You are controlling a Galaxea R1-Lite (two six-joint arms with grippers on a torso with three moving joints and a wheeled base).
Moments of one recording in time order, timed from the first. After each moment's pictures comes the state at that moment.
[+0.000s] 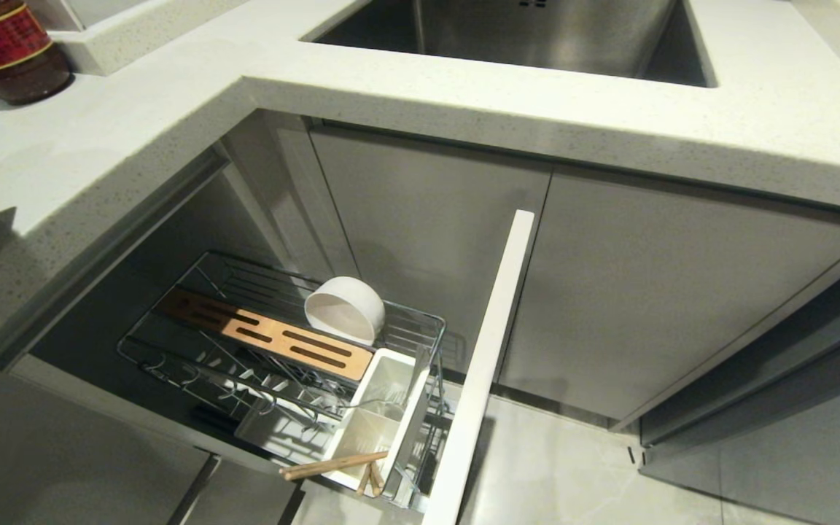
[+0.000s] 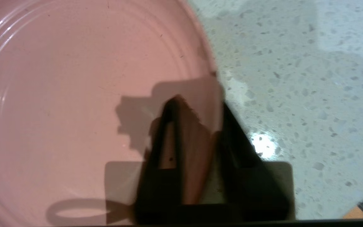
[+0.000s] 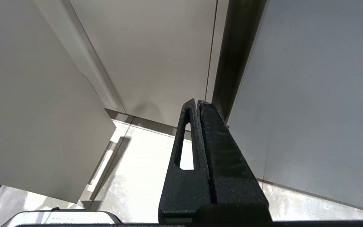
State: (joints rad) left arm 0.00 1.35 -1.62 0.76 0.52 -0.24; right arm 0.00 0.00 0.00 -0.08 0.00 0.02
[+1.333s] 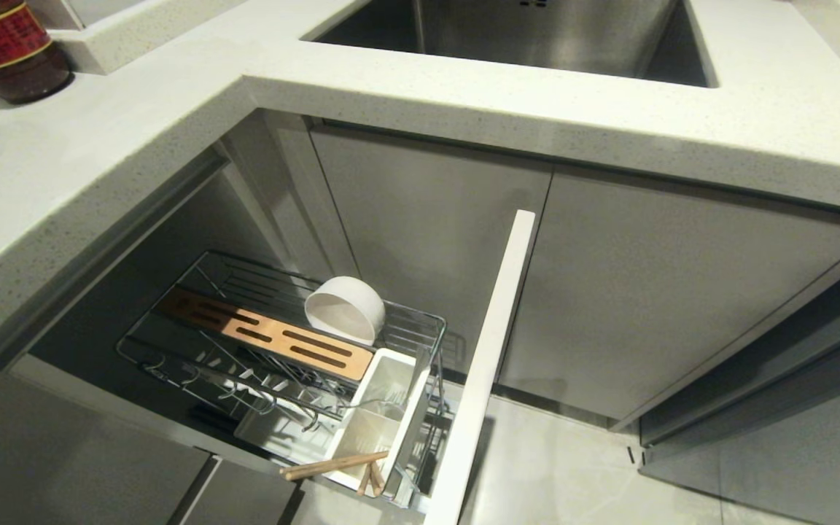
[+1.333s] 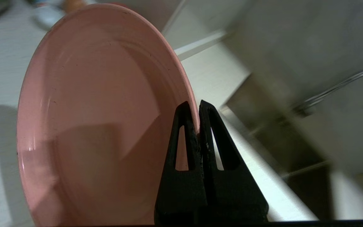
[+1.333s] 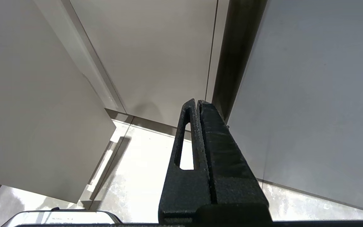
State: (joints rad) left arm -0.31 1.10 -1.83 0.48 0.52 -0.47; right arm 0.00 0.00 0.00 -0.08 0.00 0.02
